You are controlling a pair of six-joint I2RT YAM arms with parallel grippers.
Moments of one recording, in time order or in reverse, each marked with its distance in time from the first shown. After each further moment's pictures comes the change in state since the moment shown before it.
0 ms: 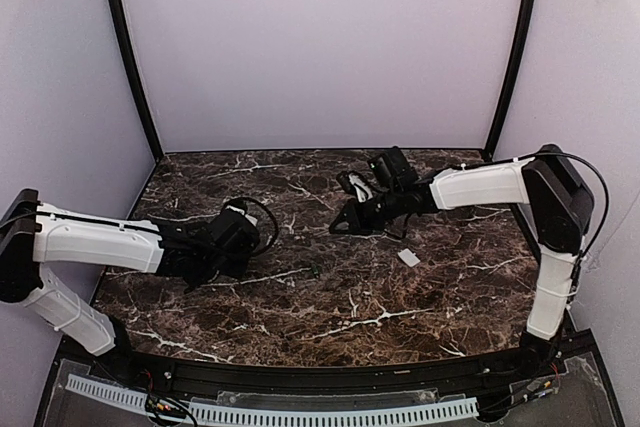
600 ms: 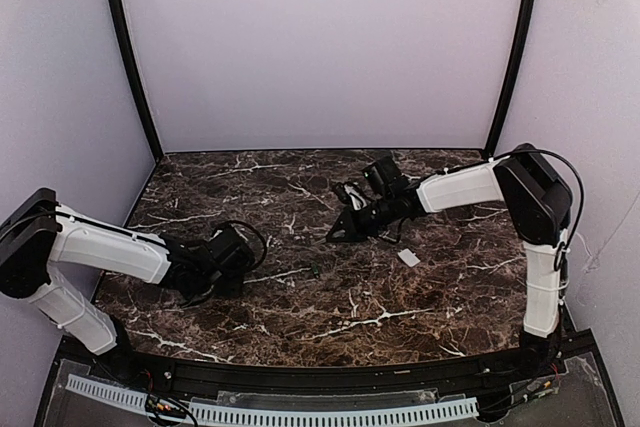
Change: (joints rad) left arm 0.036 0.061 -0.136 0.043 0.157 -0.228; right arm -0.032 0.148 0.059 0.037 -0.104 0.008
